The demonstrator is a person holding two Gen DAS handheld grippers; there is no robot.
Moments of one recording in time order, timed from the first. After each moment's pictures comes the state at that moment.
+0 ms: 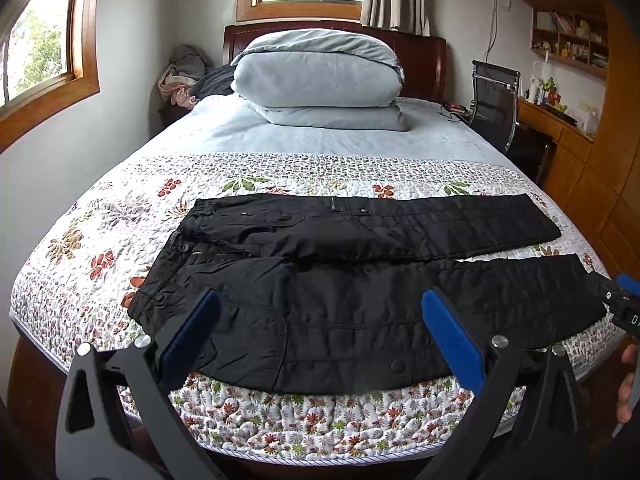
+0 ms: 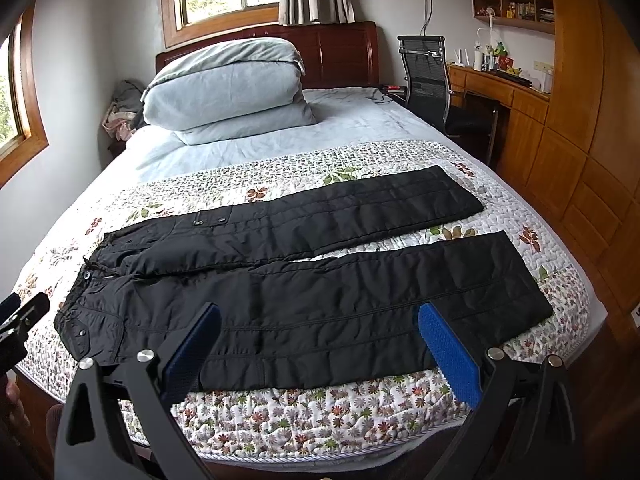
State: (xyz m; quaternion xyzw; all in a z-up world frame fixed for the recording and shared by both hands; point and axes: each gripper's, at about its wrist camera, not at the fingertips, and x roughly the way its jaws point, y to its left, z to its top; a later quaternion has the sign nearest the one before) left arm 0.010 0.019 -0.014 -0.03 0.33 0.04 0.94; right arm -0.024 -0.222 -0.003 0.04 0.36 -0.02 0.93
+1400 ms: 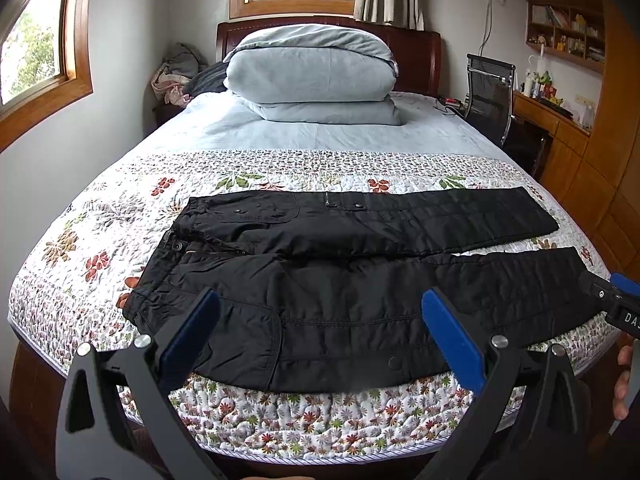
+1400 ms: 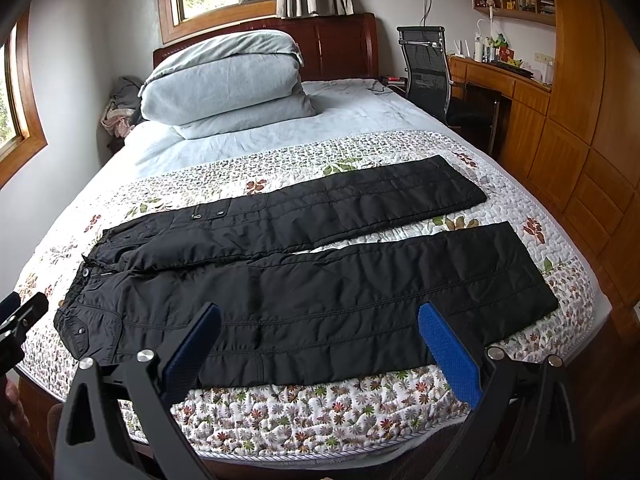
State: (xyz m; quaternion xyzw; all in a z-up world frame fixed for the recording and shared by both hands) left arm 0.016 0.014 -0.016 -0.02 0.34 0.03 0.94; right arm -0.020 -0.225 -0.011 0.04 0.37 -0.02 0.93
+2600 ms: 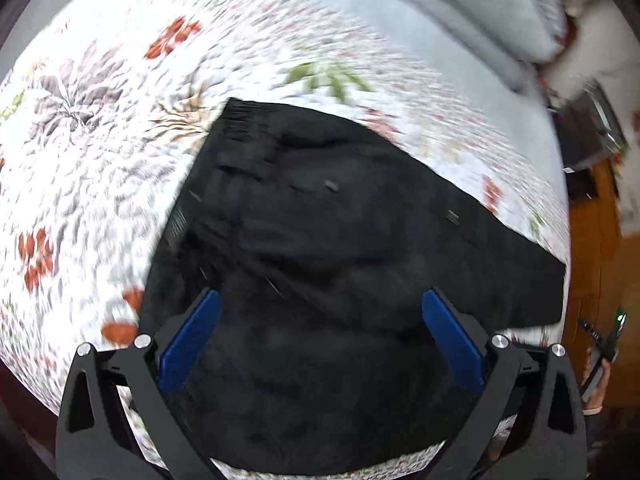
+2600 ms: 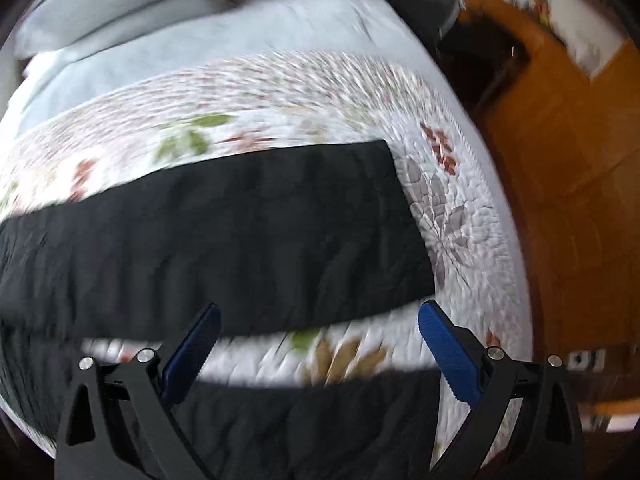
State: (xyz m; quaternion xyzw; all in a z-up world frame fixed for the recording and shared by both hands) left arm 0.307 0.279 -0.109 -0.26 0.61 0.04 0.75; right arm 0.350 -0.444 -0.067 -0.03 0.60 -0.08 0.80
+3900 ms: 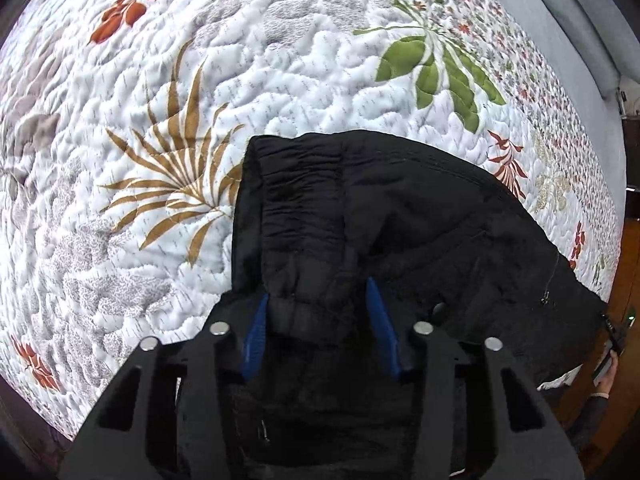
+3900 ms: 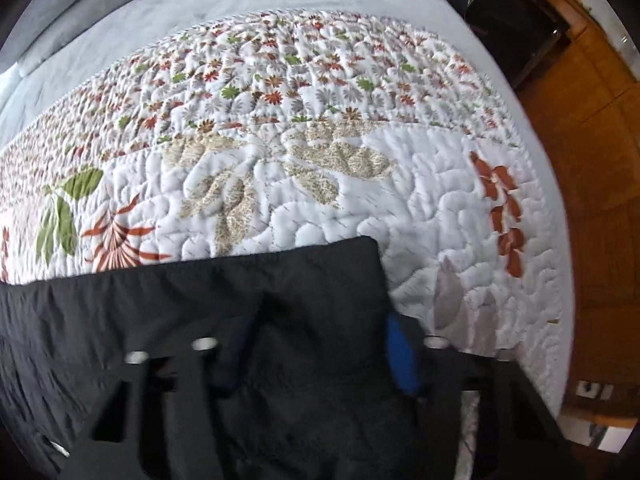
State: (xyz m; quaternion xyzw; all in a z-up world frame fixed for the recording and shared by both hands) left arm 0.430 0.312 -0.208 -0.24 0.70 0.08 0.66; right arm 0.527 -0.518 -0.185 -0.04 0.63 -0.06 0.77
